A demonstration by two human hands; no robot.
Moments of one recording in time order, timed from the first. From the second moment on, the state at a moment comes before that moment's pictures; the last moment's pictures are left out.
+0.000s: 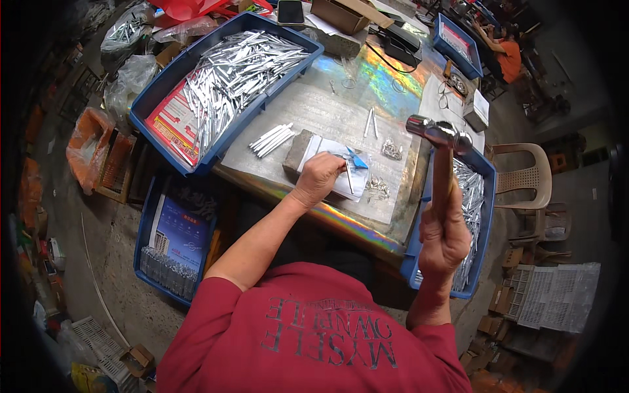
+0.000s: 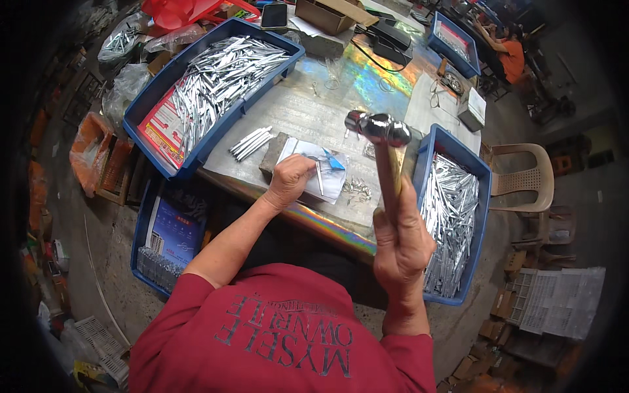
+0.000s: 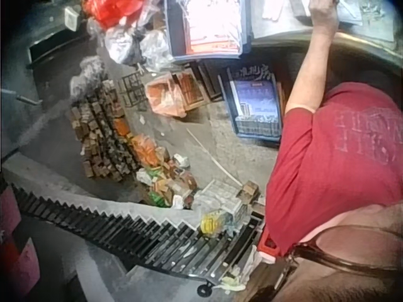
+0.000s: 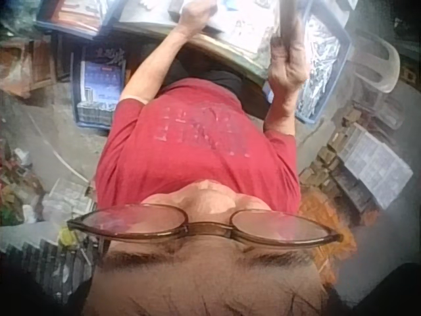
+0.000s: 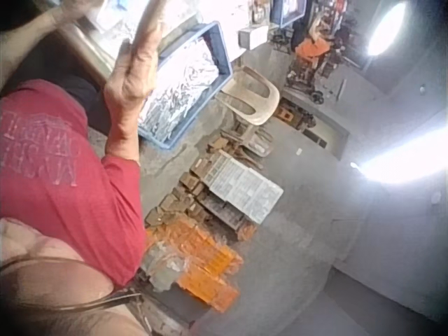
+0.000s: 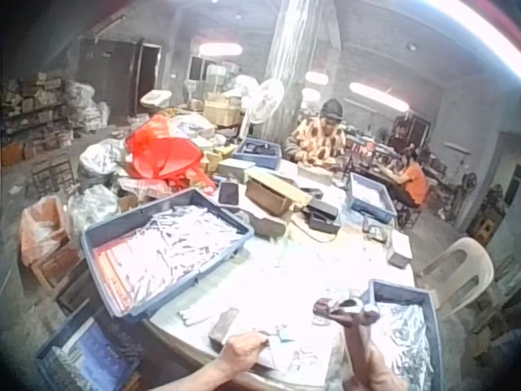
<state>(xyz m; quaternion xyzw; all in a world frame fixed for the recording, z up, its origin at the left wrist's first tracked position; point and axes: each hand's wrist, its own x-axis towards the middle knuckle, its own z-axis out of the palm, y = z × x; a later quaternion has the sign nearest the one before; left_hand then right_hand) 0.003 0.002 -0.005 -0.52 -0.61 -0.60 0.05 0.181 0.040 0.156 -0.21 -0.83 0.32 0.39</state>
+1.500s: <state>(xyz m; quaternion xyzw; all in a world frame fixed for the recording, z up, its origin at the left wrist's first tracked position) 0.039 -0.045 0.016 -0.52 -0.65 -0.53 -0.14 0.162 0.031 0.026 -0.16 -0.86 0.31 0.37</state>
